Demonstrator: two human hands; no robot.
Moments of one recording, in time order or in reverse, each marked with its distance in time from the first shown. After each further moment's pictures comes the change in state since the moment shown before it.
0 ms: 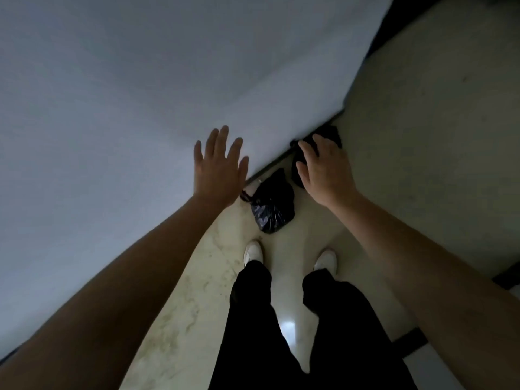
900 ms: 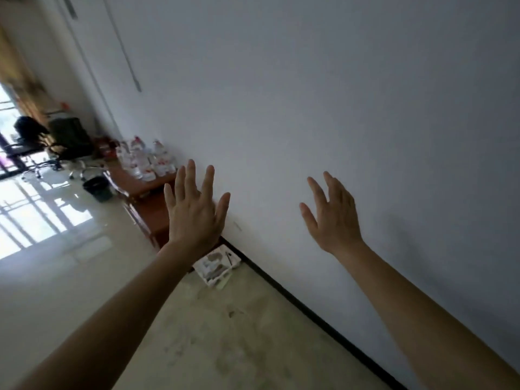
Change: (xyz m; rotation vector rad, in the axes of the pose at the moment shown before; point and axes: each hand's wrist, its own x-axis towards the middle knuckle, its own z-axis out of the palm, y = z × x) left_hand -0.838 -0.208 -0.353 0.290 0.684 -1.481; right_hand -0.343 -0.725 -0.291 0.423 0.236 -1.352
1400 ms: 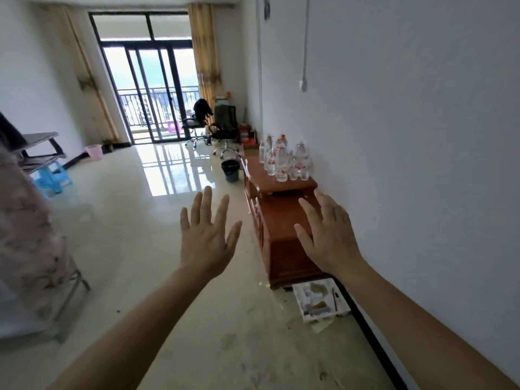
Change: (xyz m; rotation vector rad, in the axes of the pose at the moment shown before) left_hand 0.012 -0.406 0.020 0.283 -0.040 -0.457; right_hand 0.190 -0.393 0.261 0.269 -0.170 -0.540
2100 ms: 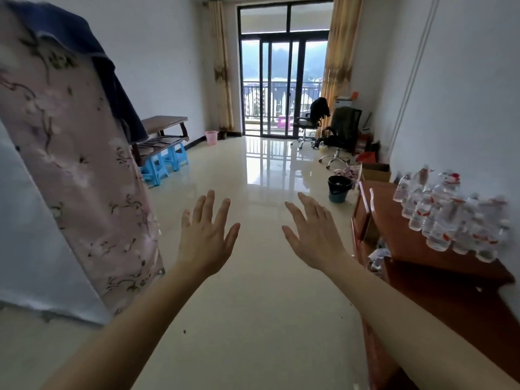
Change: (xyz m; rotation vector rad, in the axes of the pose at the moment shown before) left_hand 0.327 -0.429 0.141 0.269 -0.082 -0.440; right_hand 0.508 -0.265 0.377 0.175 -0.150 -0.478
